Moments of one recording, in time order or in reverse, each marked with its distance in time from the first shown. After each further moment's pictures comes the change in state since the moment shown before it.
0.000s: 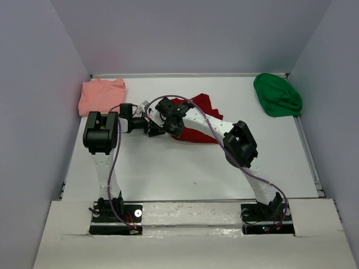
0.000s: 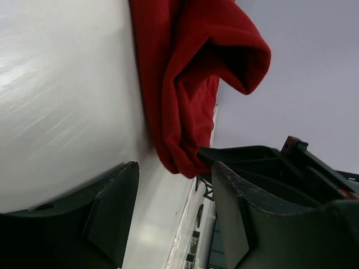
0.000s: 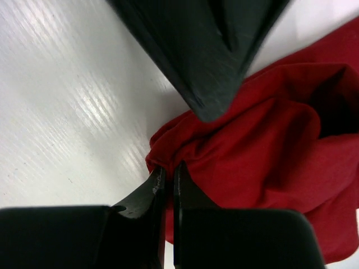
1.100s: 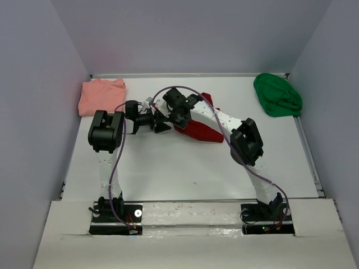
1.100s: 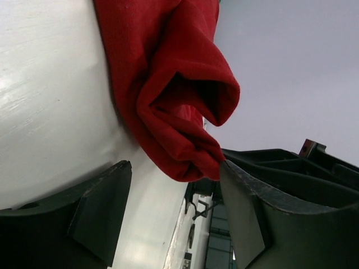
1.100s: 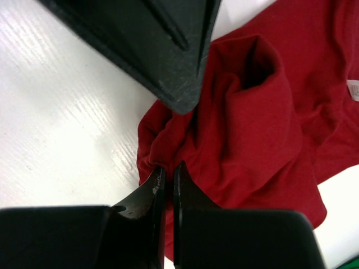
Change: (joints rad) left arm -0.071 0.060 0.014 0.297 -0.082 -0.271; right arm -0.071 -0.046 0.005 -0.007 0.018 -0.008
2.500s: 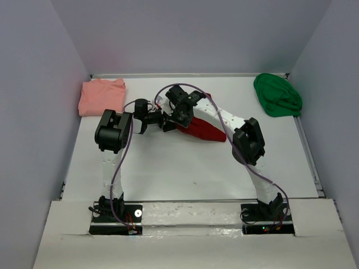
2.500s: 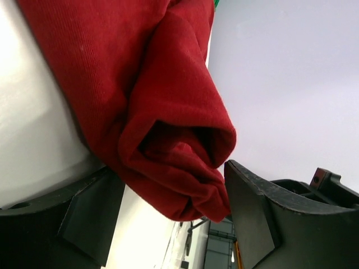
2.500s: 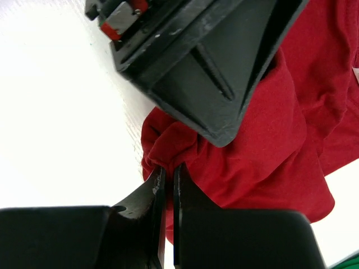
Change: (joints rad) left arm -0.103 0.019 0.042 0.067 -0.087 -0.100; right arm -0.025 -0.013 0.034 -0.082 -0.045 0.000
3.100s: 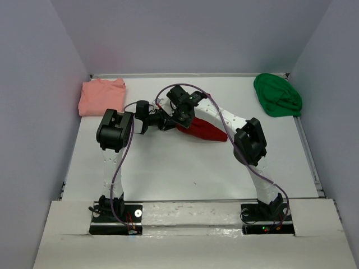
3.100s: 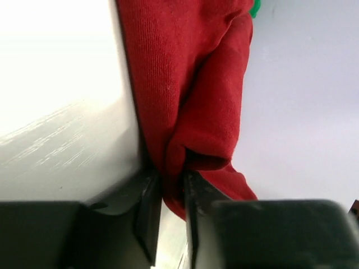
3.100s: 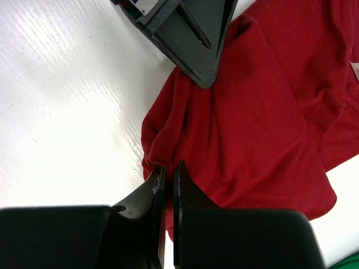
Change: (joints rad) left arm -0.003 0.036 0.027 -0.075 -0.096 0.052; right arm 0.000 -0.025 -0.034 0.008 0.000 0.000
